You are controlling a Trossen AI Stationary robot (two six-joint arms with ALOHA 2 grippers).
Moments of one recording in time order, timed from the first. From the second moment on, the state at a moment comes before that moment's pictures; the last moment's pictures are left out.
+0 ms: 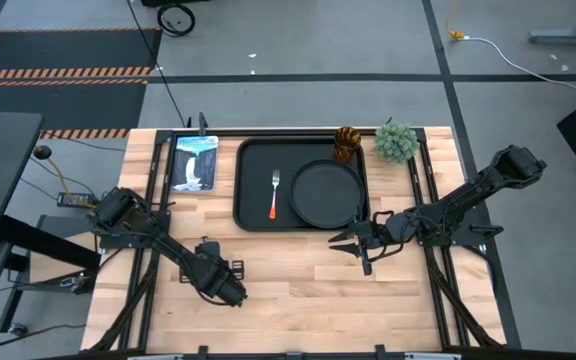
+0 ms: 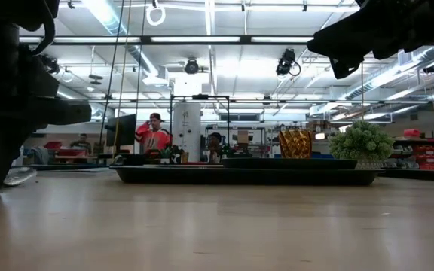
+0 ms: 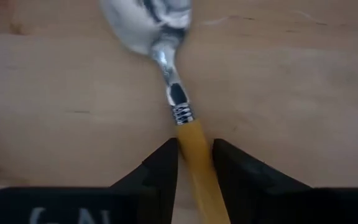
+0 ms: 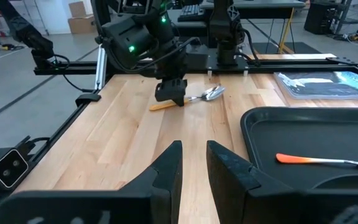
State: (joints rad) left arm -0.61 1.83 1.05 -0.94 -0.14 -2.24; right arm 0.40 1.18 0.37 0.60 0.30 0.10
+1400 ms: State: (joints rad) left arm -0.25 1.59 1.04 -0.98 -0.51 -1.79; right arm 0.40 1.18 0.37 0.62 0.30 0.10
